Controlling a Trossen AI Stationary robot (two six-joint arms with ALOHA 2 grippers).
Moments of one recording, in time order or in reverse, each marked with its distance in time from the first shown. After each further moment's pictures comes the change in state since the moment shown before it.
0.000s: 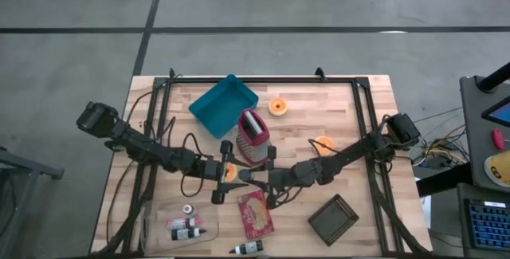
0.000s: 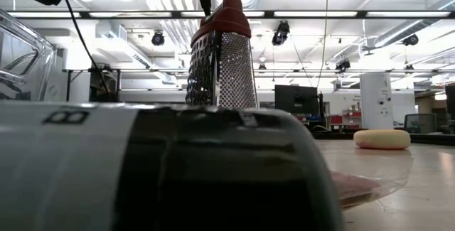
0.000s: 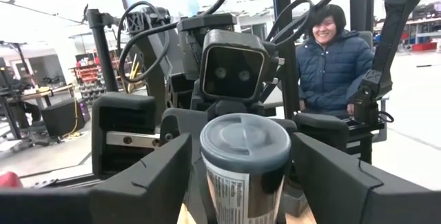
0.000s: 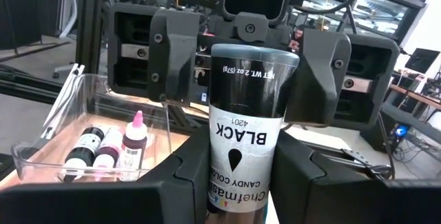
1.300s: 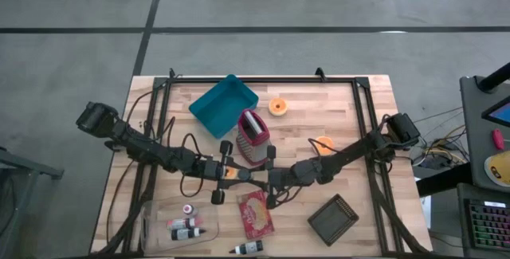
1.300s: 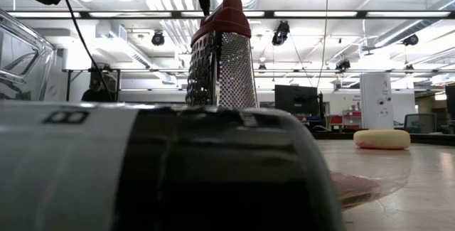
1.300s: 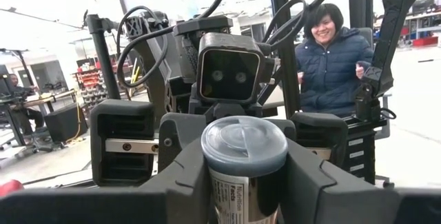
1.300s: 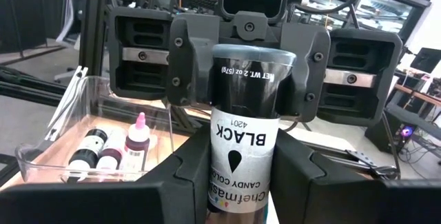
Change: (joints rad) left arm 0.000 -0.003 0.000 0.000 0.002 0.033; right arm -0.007 0.000 0.000 0.001 -0.018 0.011
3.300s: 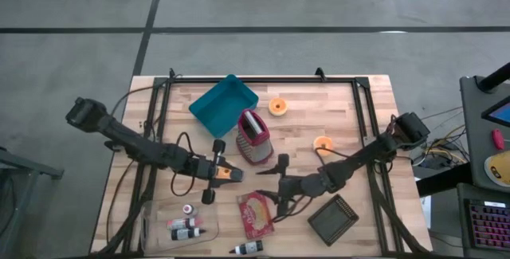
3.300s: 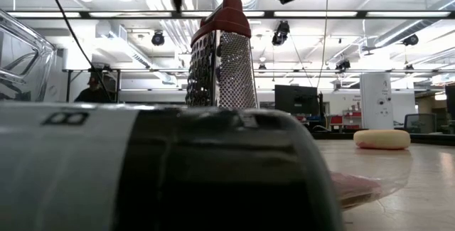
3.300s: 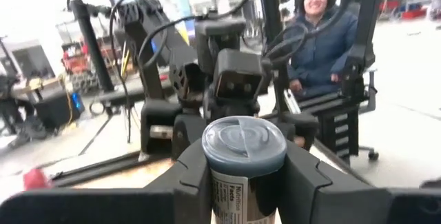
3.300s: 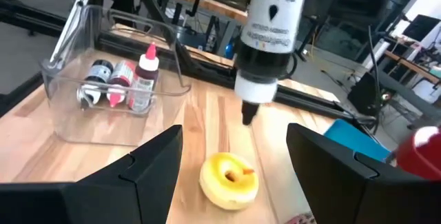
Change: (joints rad) left arm -0.033 -0.185 -0.009 -0.282 -0.009 0.006; right arm 0.114 -0.084 -0.084 -0.220 0.183 0.038
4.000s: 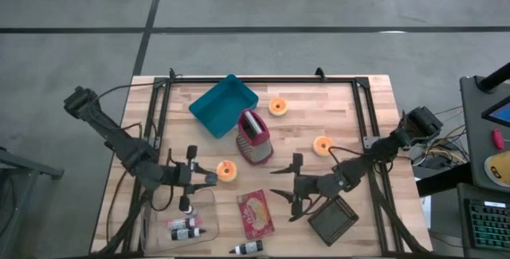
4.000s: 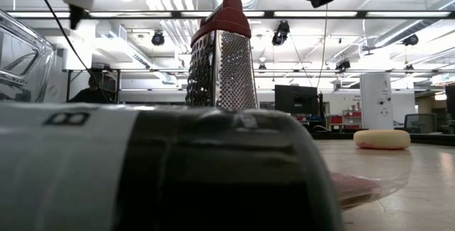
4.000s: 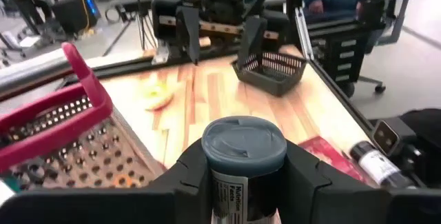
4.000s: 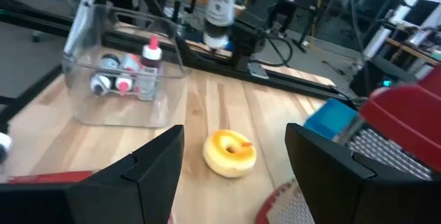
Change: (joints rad) left arm -0.305 -0.244 0.102 -0.756 -0.429 -0.310; right arm 0.068 -0.143 -0.144 -0.029 0.075 0.081
